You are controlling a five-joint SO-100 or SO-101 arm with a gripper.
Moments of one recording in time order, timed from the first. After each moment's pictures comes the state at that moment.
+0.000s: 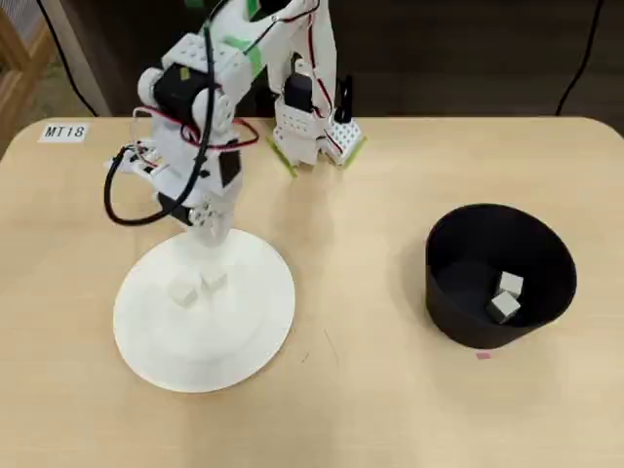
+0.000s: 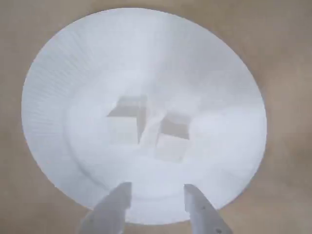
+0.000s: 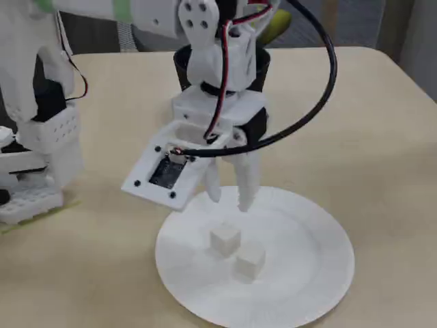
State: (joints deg) arm 28.7 83.2 81.5 86.4 2.4
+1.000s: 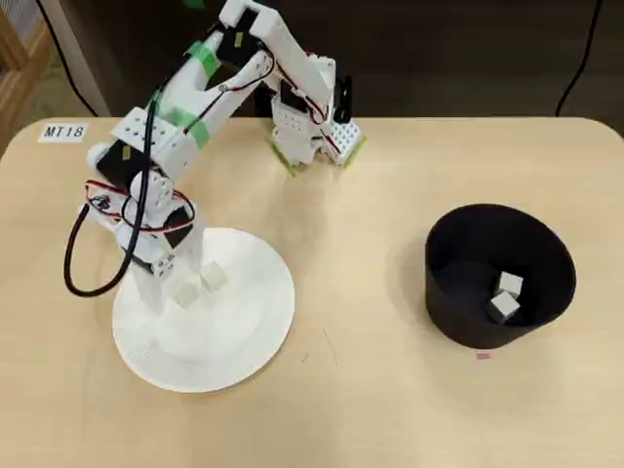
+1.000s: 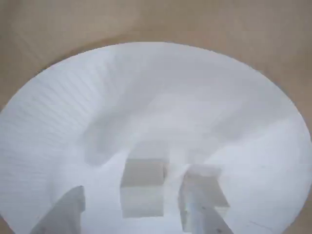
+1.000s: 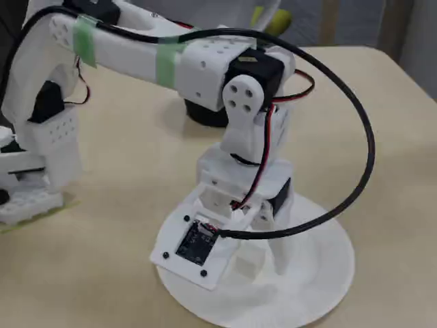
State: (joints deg) arm 32.9 60.0 62.8 89.9 -3.3
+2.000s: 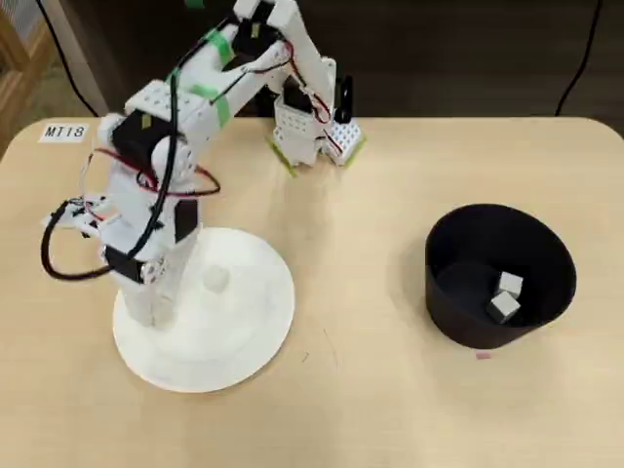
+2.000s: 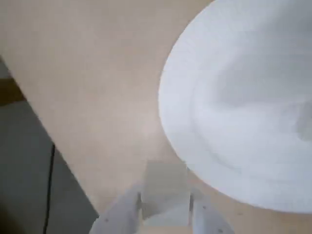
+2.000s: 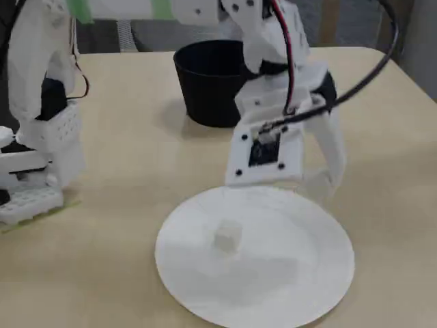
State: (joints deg) arm 20.9 80.8 70.0 70.1 -1.0
